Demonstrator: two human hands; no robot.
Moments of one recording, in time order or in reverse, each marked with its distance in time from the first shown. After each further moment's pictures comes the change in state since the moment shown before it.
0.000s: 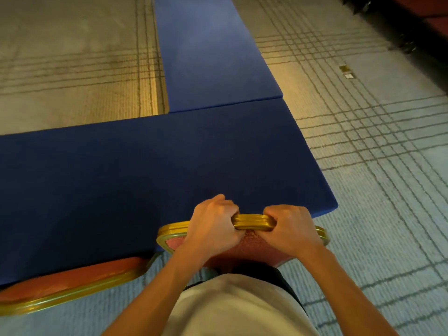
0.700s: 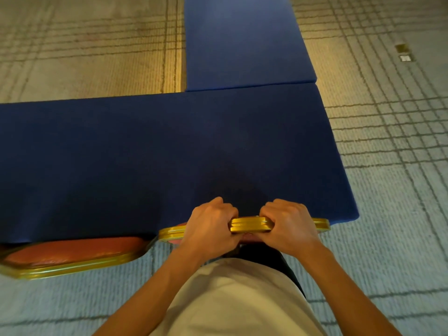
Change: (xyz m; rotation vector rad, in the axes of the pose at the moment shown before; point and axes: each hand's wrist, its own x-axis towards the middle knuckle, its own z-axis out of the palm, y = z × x) left_hand 0.016 -0.003 0.023 -0.026 -0.150 -0.171; right_hand 0.036 0.038 0.030 0.010 -0.047 -0.233
